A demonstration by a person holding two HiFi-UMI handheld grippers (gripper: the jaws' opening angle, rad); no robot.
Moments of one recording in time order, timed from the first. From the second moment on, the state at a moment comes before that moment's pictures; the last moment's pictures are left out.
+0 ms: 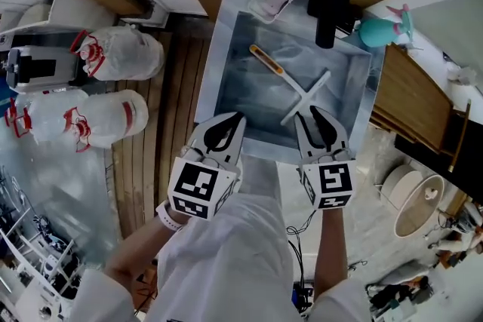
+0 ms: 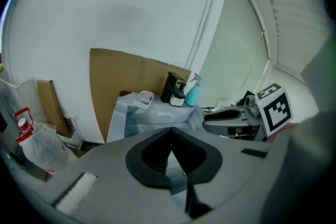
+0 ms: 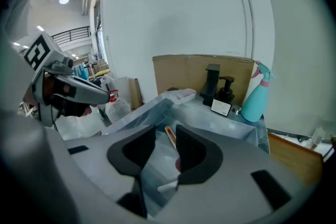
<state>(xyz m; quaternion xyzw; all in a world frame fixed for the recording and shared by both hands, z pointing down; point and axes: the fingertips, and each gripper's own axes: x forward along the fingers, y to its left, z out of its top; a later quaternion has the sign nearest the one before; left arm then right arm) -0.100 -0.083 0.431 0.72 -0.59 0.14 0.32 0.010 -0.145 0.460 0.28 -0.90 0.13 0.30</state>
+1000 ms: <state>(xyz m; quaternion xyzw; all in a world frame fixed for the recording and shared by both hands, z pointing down) -0.068 -0.150 0.590 0.69 -0.57 0.18 0.41 0.012 -0.188 0.656 0.14 -0.87 0.13 0.46</state>
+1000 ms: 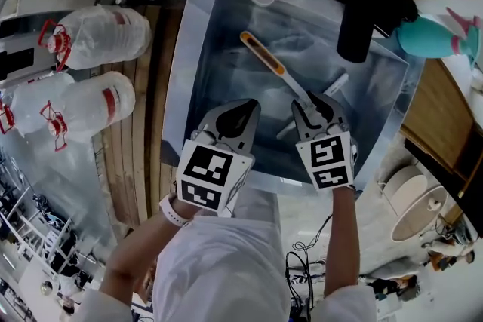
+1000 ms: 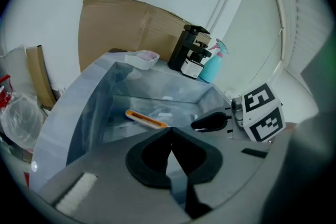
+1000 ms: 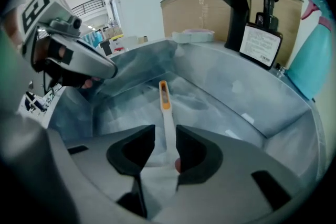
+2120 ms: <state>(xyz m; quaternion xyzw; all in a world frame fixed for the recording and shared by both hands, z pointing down) -0.059 -0.152 0.587 0.69 -0.57 0.18 0.41 0.019 -0.197 0.682 0.12 -0.85 0.09 0.51</state>
